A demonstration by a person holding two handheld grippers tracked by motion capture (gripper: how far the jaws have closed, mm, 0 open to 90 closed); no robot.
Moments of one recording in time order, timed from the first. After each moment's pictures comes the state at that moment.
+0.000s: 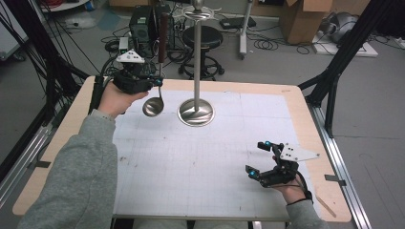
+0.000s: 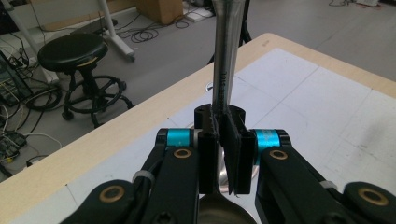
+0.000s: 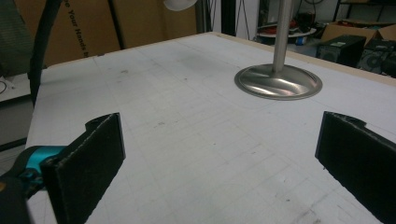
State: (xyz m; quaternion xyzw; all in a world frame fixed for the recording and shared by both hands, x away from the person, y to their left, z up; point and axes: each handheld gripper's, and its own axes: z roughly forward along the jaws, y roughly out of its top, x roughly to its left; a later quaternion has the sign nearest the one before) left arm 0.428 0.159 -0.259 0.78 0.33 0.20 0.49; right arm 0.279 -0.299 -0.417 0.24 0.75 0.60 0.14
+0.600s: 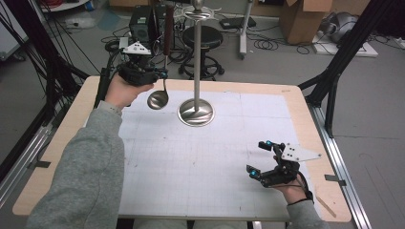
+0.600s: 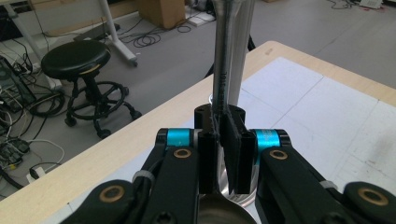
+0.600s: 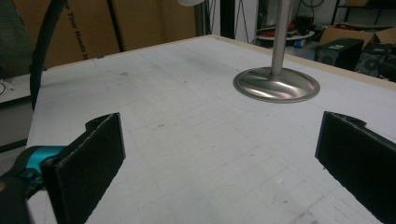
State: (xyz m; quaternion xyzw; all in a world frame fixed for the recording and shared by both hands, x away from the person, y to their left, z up) left arm 0.443 0.147 -0.249 0.78 0.33 0.20 0.49; right arm 0.278 -0.302 -0.415 0.24 0.75 0.60 0.15
